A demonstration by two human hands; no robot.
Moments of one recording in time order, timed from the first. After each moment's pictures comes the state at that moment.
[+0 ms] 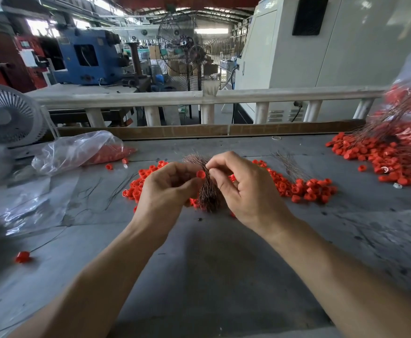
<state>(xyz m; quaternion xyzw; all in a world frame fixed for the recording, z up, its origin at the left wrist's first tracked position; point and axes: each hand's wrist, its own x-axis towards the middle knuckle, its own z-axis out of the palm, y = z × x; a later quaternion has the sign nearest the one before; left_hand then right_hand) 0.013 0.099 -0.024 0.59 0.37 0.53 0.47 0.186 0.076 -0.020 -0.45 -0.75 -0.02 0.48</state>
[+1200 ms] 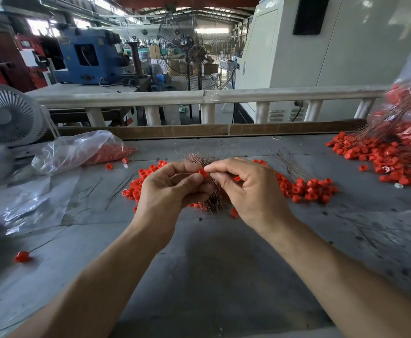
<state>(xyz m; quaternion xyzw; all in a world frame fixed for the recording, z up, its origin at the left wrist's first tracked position) 0.014 0.092 -0.020 0.49 0.31 0.55 0.60 0.185 0.070 -0.018 -0.45 -0.72 0.04 0.53</state>
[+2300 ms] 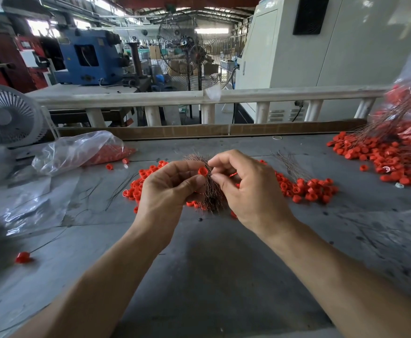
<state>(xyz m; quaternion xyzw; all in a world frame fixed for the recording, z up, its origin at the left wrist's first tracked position) 0.017 0.089 -0.018 0.53 0.33 0.56 0.55 0.182 0.078 -0.023 -0.45 -0.72 -0.01 0.53</state>
